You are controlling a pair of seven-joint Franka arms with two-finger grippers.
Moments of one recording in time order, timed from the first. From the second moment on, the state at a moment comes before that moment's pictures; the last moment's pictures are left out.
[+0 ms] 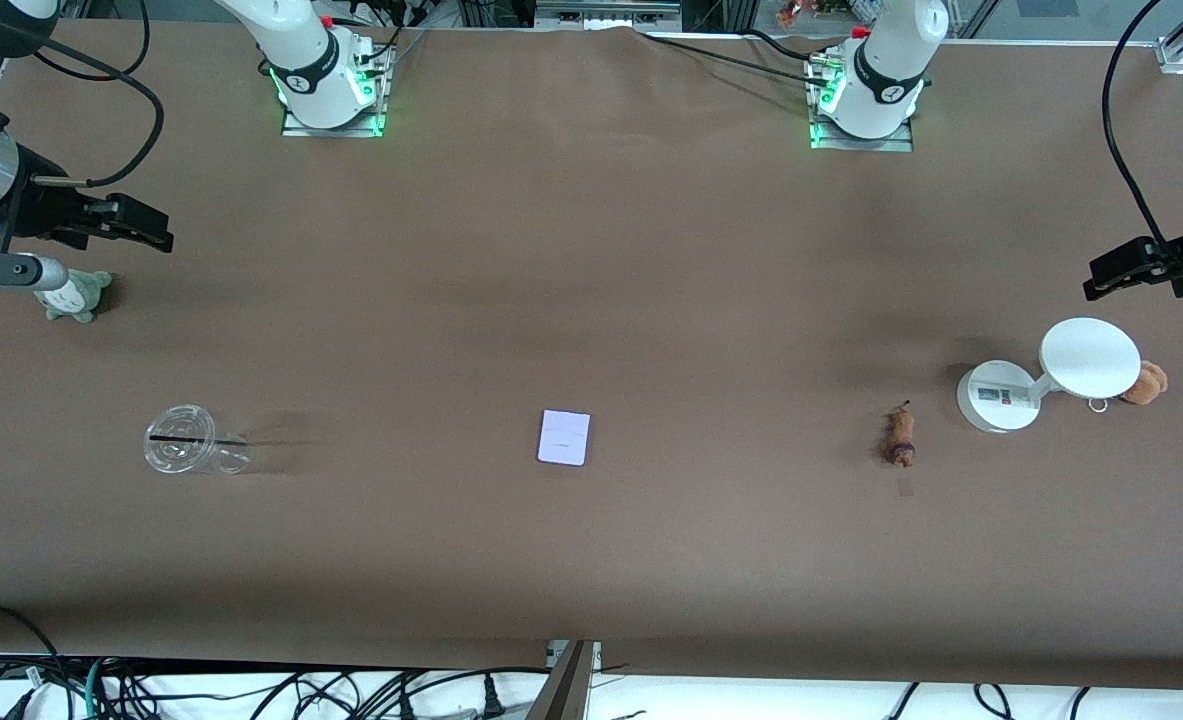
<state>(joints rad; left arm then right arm) 0.06 0.11 0.03 -1.52 0.02 1.59 0.03 0.13 0.08 -0.08 -1.53 0.01 1.47 0.07</state>
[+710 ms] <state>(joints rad) 0.06 0.11 0.03 -1.51 0.00 1.59 0.03 0.13 0.08 -0.08 -1.53 0.01 1.47 0.07</state>
